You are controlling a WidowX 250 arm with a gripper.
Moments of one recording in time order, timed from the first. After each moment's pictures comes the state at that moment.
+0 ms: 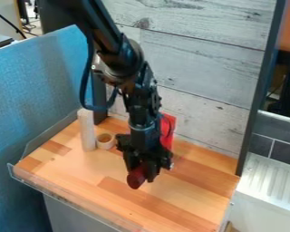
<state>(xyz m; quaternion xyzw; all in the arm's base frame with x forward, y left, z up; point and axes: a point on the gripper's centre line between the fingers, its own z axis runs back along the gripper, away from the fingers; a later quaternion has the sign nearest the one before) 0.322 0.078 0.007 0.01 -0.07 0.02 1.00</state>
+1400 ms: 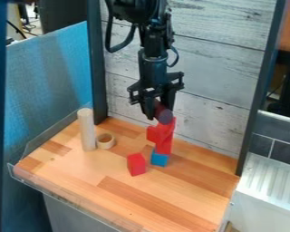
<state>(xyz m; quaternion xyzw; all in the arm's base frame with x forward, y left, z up) 0.396 0.098 0.077 -0.03 -0.08 0.49 0.87</state>
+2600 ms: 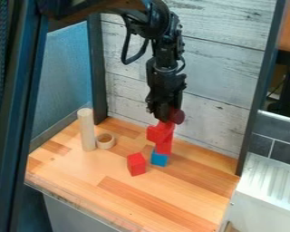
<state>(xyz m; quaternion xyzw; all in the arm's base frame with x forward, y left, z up) 0.434 0.099 0.054 -0.05 -0.12 0.63 0.77</state>
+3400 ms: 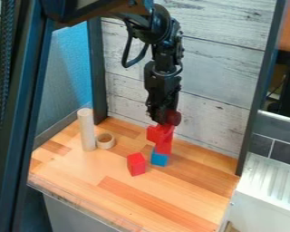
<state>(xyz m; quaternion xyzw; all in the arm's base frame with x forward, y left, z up) 0.434 0.106 0.048 -0.03 -0.13 0.67 0.73</state>
